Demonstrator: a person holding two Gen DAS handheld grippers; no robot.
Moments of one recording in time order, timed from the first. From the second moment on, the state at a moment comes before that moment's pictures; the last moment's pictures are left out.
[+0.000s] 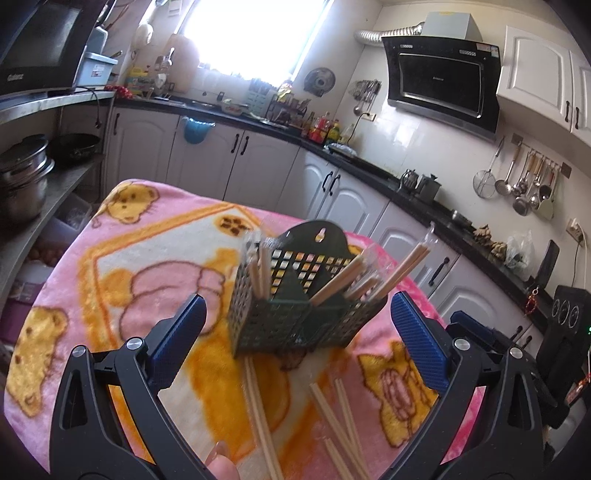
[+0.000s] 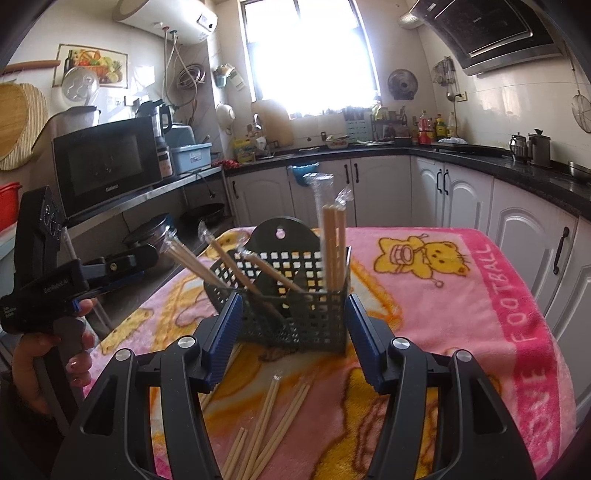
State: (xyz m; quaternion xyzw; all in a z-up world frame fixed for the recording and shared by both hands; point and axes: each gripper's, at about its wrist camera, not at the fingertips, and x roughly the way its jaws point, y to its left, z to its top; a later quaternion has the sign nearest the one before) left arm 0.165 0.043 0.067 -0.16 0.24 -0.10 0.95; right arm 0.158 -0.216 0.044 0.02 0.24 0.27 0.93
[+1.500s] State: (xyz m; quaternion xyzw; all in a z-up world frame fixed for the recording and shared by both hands) left arm 0.221 0.034 -0.059 -0.16 0.44 -0.09 0.88; right arm 0.205 -0.153 -0.051 -0.03 0.41 0.31 0.85
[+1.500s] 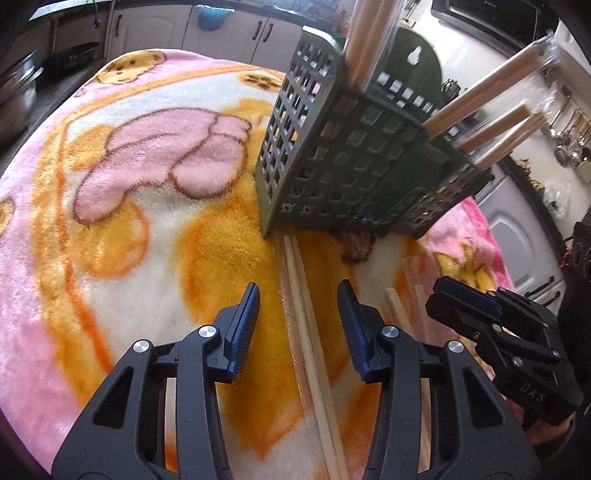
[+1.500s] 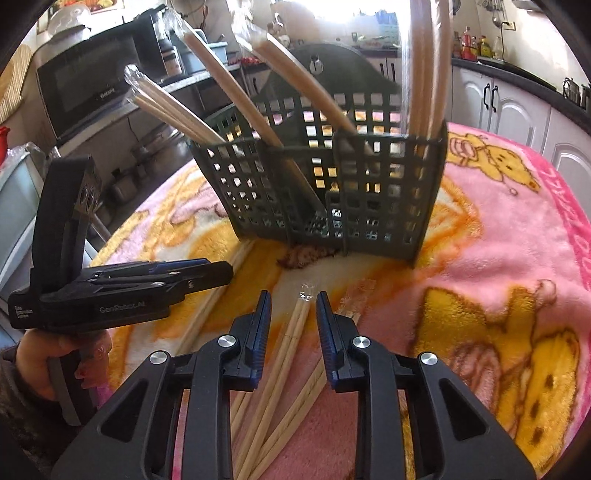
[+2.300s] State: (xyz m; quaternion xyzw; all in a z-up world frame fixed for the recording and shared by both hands) left arm 0.217 0.062 -0.066 -0.18 0.45 -0.09 0.87; right arm 0.234 -0.120 -0.073 -0.05 0.45 0.30 0.84
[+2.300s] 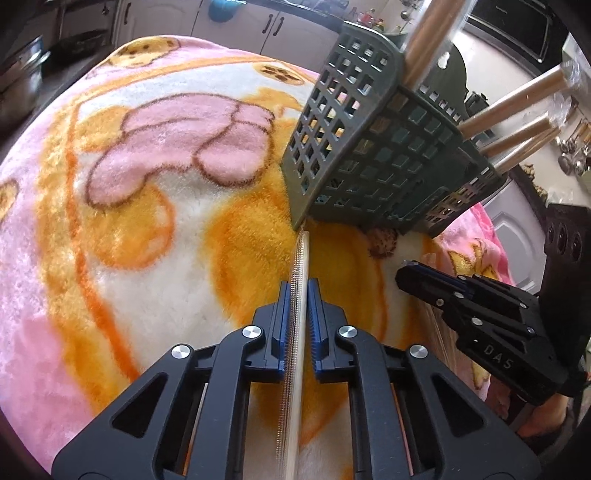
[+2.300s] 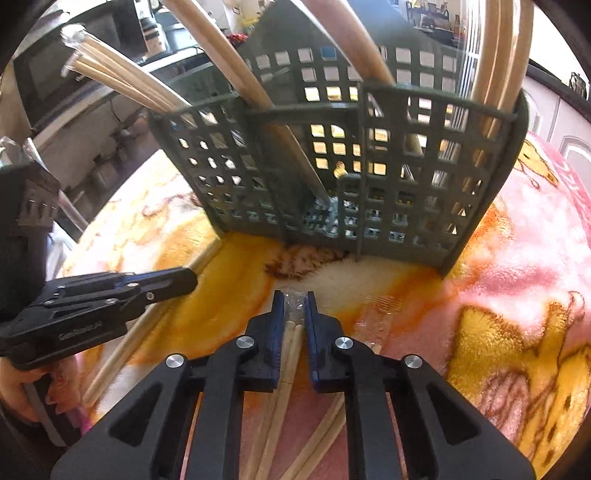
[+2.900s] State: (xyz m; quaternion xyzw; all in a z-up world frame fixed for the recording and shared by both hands) left arm 0.176 0.072 0.020 -0.22 0.34 -0.13 0.90; right arm 0.187 -0.154 0.019 0.01 0.32 0.35 0.88
